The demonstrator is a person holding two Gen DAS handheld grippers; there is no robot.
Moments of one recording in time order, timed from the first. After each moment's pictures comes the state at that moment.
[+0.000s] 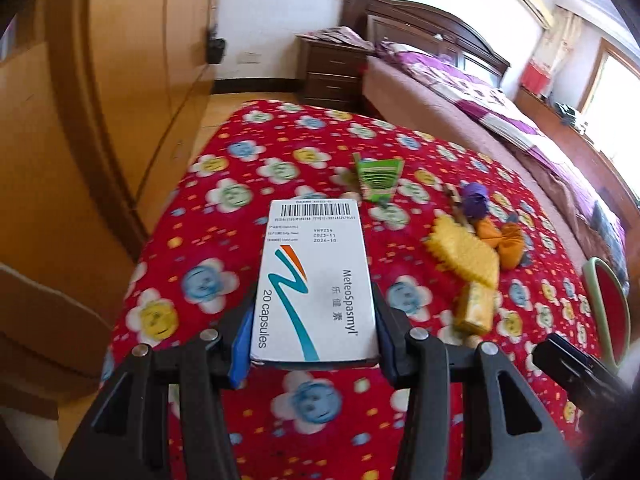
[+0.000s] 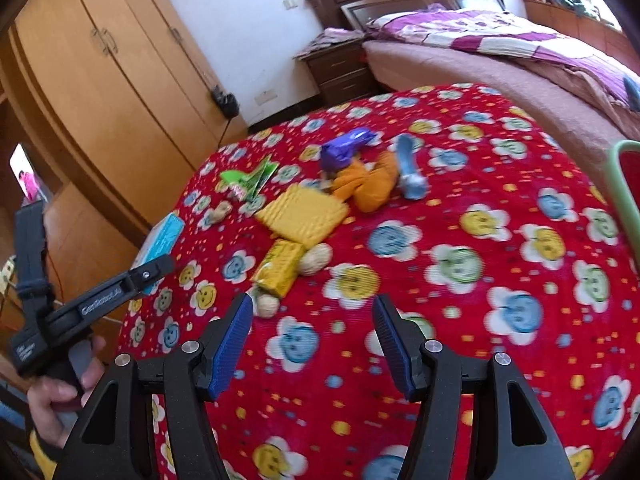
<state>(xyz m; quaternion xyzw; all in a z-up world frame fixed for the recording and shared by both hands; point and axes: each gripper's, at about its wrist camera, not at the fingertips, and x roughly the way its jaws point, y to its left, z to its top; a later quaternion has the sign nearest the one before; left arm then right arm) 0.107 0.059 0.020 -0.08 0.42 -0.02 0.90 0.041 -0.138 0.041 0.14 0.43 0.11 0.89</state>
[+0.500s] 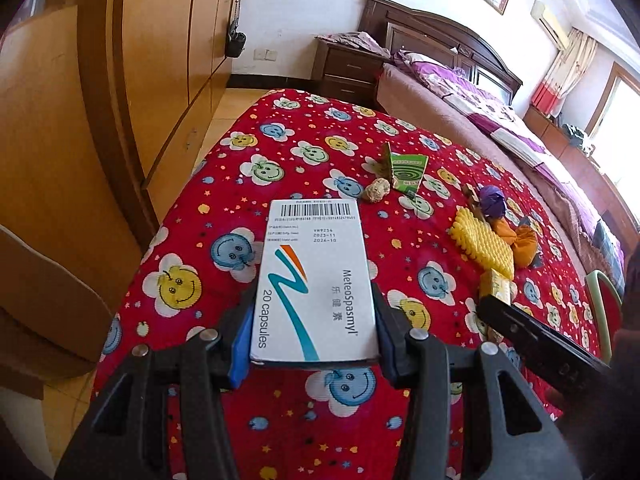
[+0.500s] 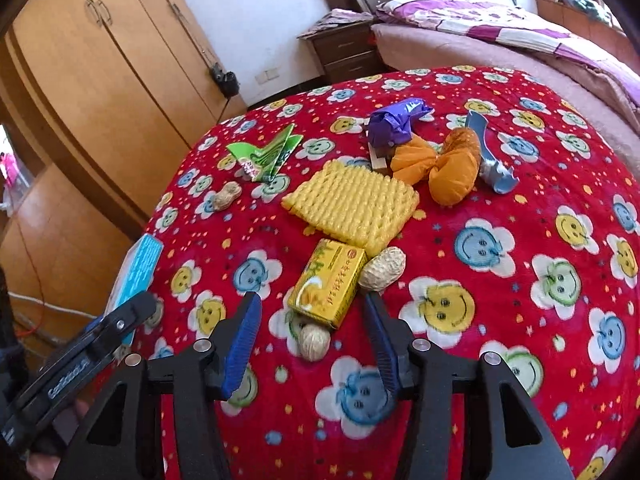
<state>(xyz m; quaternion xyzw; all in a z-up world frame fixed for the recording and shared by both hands) 0.093 0.078 0.000 -0.12 0.41 0.00 0.90 0.085 -0.092 0.014 0.13 0.44 0.10 0.88</state>
